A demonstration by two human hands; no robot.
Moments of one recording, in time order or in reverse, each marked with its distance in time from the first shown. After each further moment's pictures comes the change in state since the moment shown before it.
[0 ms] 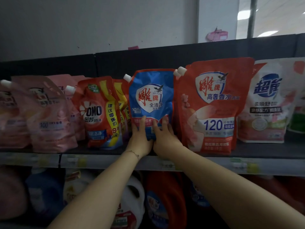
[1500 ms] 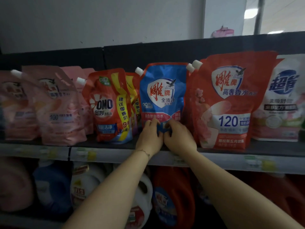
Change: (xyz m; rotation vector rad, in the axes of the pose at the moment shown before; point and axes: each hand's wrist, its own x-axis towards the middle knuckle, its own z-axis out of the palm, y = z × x) left_hand -0.018 0.003 -0.006 -0.071 0.102 0.116; right_hand -0.004 0.004 0.019 0.261 0.404 -0.075
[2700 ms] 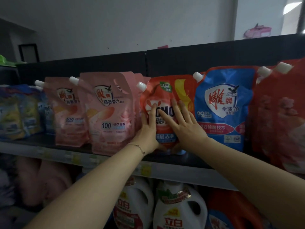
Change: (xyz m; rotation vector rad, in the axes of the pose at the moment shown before) left_hand 0.037 -0.131 -0.137 0.156 -0.147 -0.045; right_hand 0.077 -0.112 0.078 -0.675 -0.227 -0.469
